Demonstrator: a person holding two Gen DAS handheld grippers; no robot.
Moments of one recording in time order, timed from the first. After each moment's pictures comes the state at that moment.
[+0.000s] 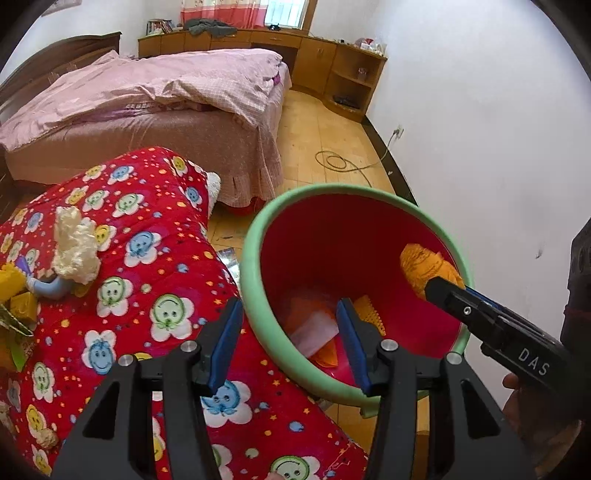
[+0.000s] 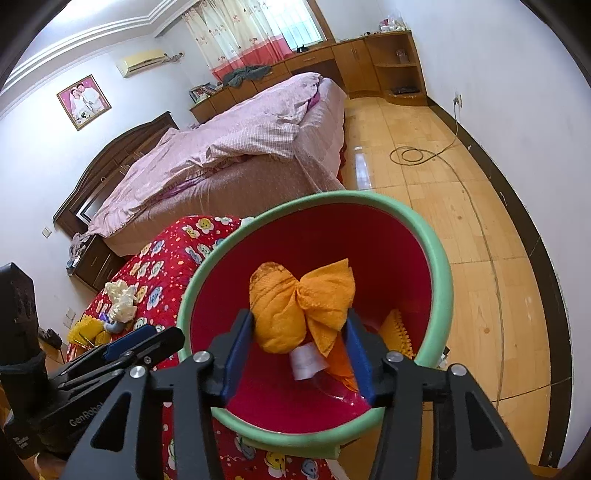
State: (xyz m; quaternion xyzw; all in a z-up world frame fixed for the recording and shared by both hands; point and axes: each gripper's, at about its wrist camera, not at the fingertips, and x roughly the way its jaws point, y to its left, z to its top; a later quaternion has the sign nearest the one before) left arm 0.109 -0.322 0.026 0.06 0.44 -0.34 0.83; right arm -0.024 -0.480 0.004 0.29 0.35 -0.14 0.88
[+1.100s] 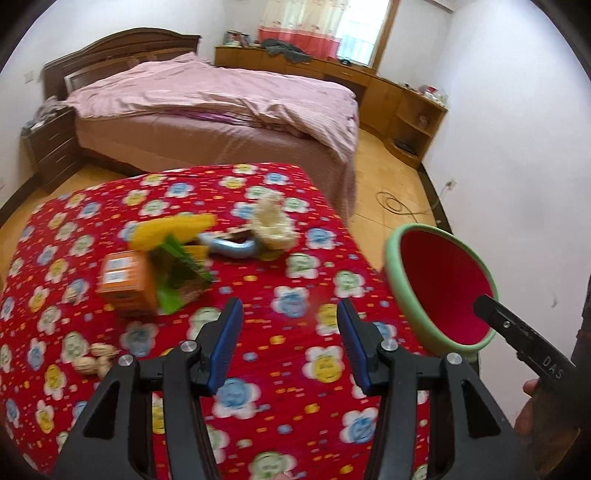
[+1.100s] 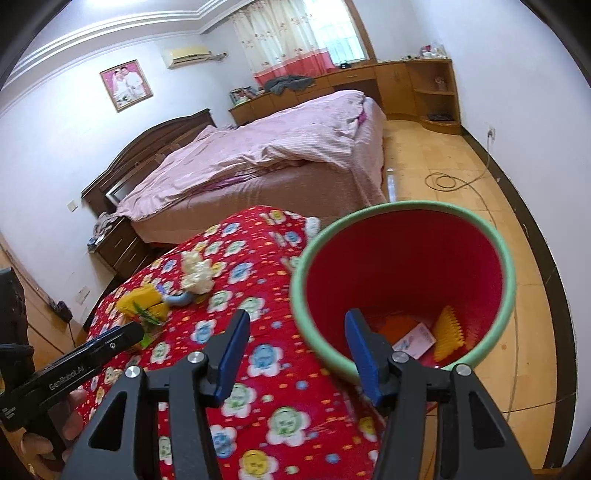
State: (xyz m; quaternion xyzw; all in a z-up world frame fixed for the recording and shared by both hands) left arm 0.109 -0.140 0.063 -0.01 0.41 -0.23 0.88; right arm -0.022 -0.367 0.050 0.24 0.33 -0.10 0.91
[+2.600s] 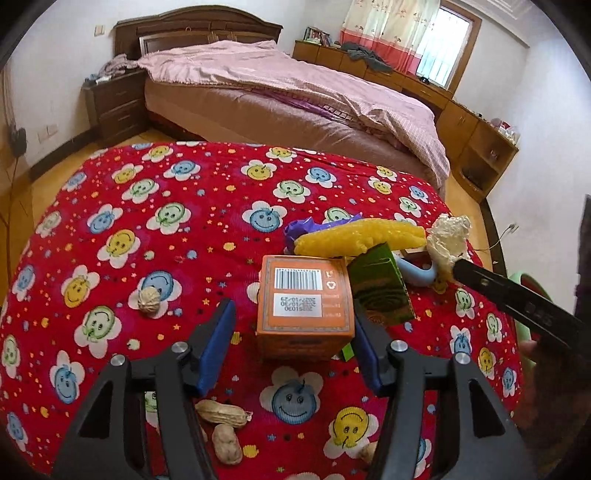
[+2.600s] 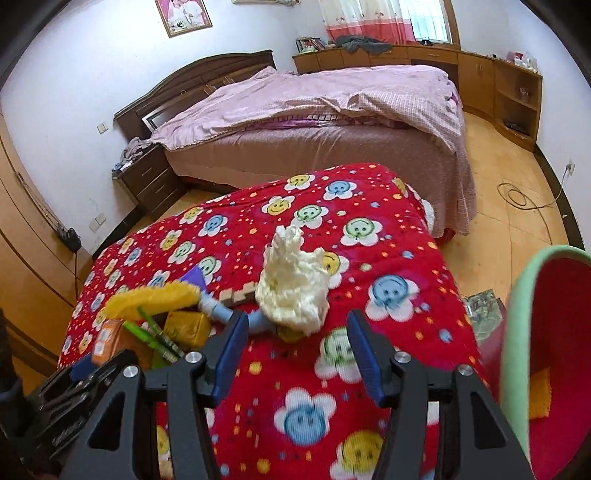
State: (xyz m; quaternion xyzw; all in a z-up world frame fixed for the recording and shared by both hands) left arm 0.194 -0.041 -0.003 -0.07 0.43 -0.11 0.89; right arm 0.175 -0.261 -0.004 0.16 0.41 0.01 0.90
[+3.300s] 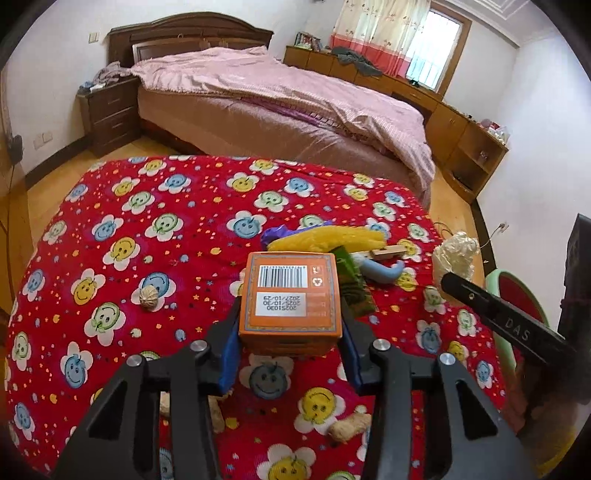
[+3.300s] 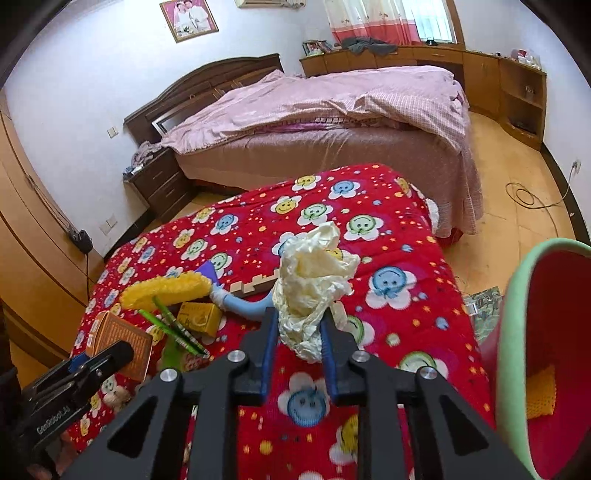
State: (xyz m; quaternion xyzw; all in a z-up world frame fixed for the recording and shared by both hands) left arm 0.170 -0.050 0.026 -0.06 0.42 -0.13 0.90; right arm 0.150 -0.268 0.006 0.17 0.39 0.03 0.90
